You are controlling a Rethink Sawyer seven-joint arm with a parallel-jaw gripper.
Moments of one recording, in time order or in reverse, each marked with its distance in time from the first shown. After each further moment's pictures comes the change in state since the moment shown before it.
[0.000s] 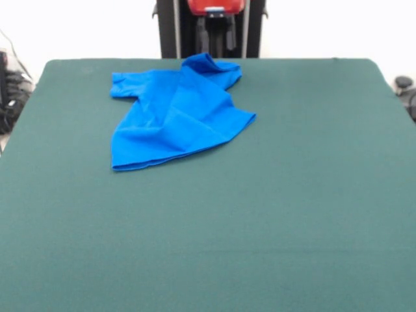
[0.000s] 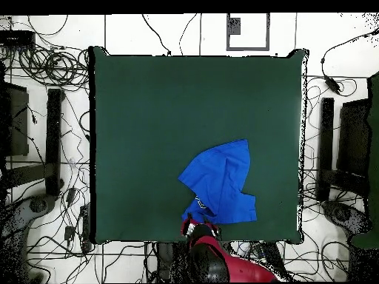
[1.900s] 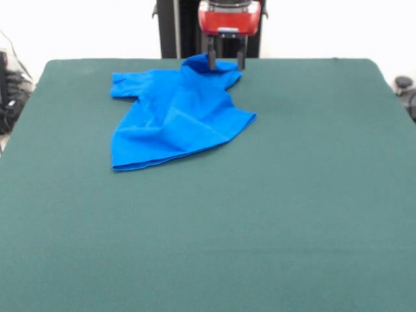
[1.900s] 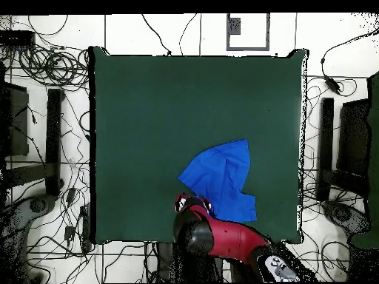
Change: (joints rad) arm 0.258 -0.032 -0.064 -0.237 0.086 0.270 0.000
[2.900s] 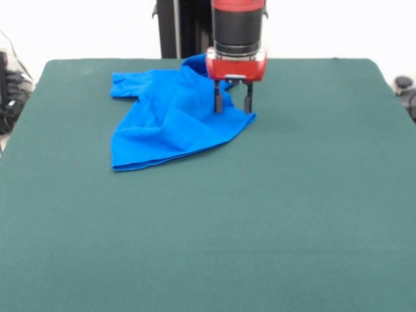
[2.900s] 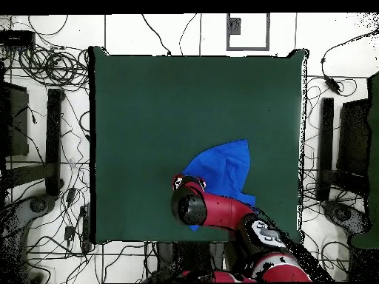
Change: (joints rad) arm 0.066 0.183 -0.006 -0.195 0.037 0.004 0.000
